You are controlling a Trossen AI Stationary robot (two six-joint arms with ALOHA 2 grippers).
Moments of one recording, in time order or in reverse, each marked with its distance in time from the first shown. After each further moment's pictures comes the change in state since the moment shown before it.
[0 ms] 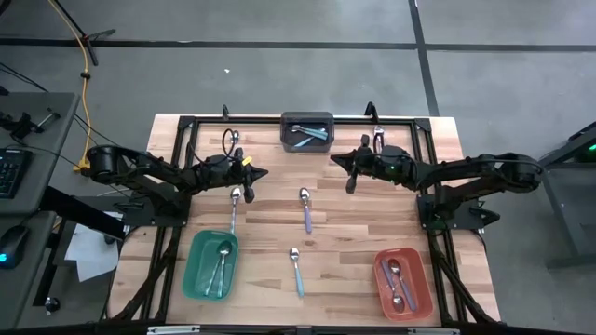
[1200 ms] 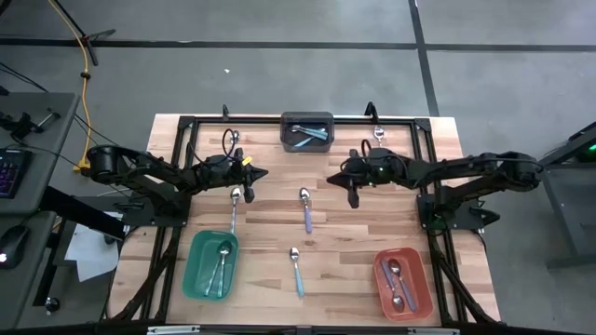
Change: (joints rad) left arm 0.000 0.000 0.000 -0.003 0.000 0.000; right arm 0.053 0.000 0.108 -0.343 -0.235 0.159
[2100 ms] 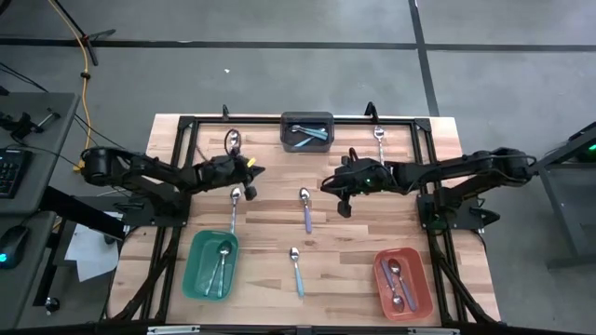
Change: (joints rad) left arm -0.028 -0.046 0.030 -0.164 -0.145 0.011; right arm 0.150 0.084 0.186 -0.258 0.175 -0.004
